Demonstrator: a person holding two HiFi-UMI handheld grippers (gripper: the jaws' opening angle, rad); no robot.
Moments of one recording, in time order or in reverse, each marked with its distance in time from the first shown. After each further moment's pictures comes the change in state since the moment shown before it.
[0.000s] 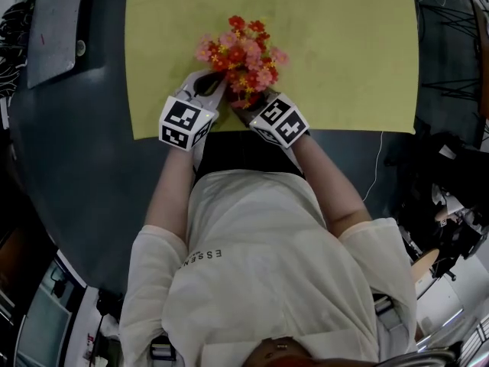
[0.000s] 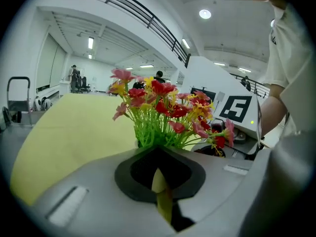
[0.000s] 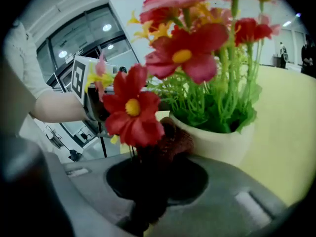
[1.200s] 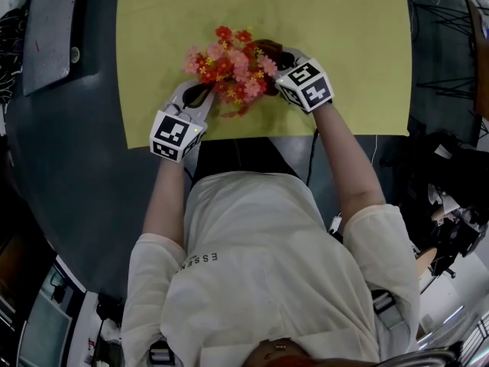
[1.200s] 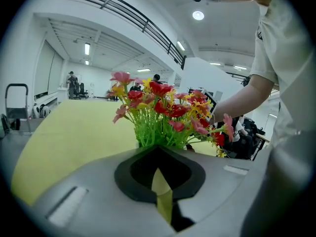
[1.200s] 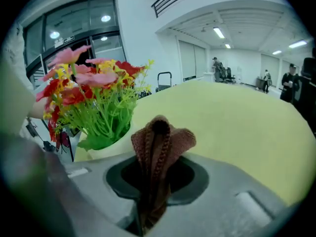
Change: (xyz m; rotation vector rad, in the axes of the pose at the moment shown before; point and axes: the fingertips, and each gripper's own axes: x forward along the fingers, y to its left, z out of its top) left arm -0.001 0.001 0.000 0.046 -0.045 -0.003; right arm -0.058 -0.153 0.029 -0.060 -0.033 -0.262
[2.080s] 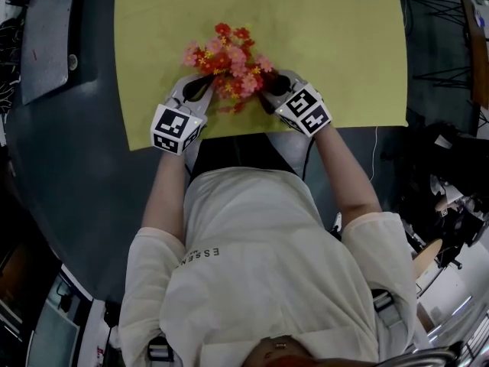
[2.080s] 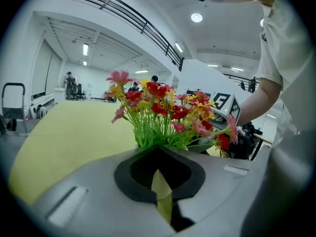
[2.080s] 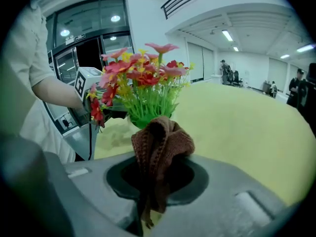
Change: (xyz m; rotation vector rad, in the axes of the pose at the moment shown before) left arm 0.004 0.004 0.003 0.008 -0.022 -0.030; right arm -0.026 0.068 -0.026 -0.068 -0.018 0.061
